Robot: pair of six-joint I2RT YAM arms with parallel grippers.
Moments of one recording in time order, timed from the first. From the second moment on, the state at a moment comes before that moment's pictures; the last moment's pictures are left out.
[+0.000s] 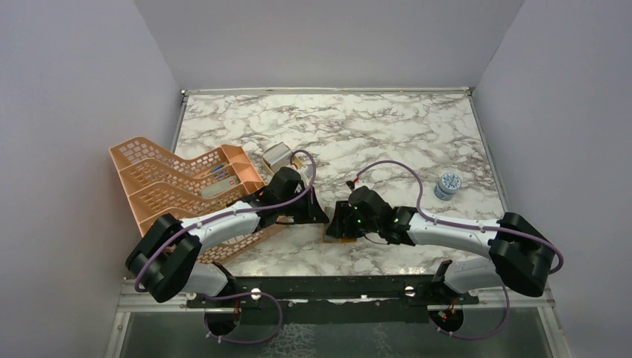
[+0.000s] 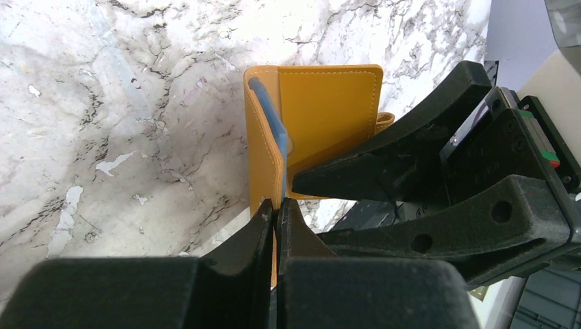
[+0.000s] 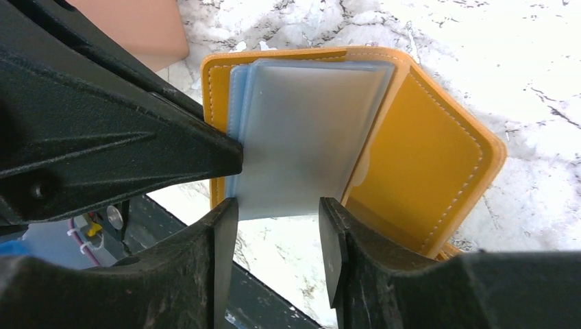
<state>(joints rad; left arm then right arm) -0.72 1.35 0.63 0.01 0.41 -0.80 0.97 1.33 0.63 -0.08 0.01 0.81</state>
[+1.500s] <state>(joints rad) -0.72 1.37 0.63 0.01 0.41 -0.80 0.97 1.32 0.61 -0.11 0.09 0.85</state>
